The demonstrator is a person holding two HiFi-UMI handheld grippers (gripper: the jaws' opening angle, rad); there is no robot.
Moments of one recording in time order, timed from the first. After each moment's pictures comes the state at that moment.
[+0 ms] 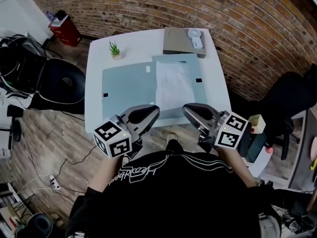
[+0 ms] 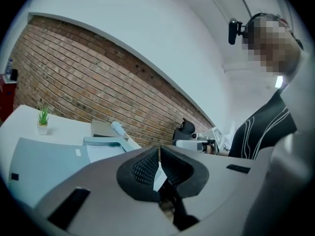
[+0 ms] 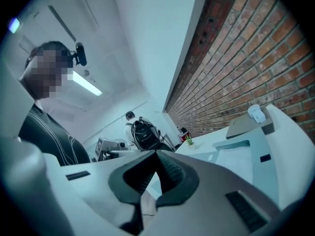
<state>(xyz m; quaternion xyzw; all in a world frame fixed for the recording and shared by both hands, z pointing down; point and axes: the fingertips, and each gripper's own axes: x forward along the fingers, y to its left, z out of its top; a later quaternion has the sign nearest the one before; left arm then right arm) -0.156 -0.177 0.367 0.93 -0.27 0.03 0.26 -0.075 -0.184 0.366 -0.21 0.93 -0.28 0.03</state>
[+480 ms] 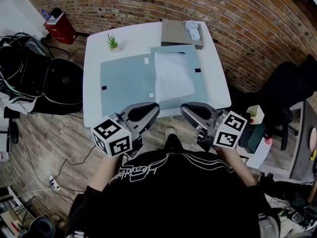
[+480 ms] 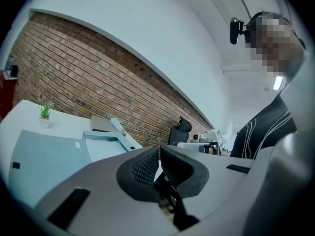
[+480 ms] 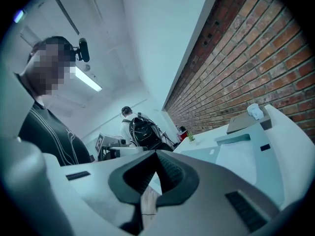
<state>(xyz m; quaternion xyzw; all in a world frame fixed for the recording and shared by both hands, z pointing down) -0.165 -0.148 0.370 0.93 -0.26 0.03 0.27 -0.092 -0.147 0.371 -0.22 0.94 -0.27 0.01</state>
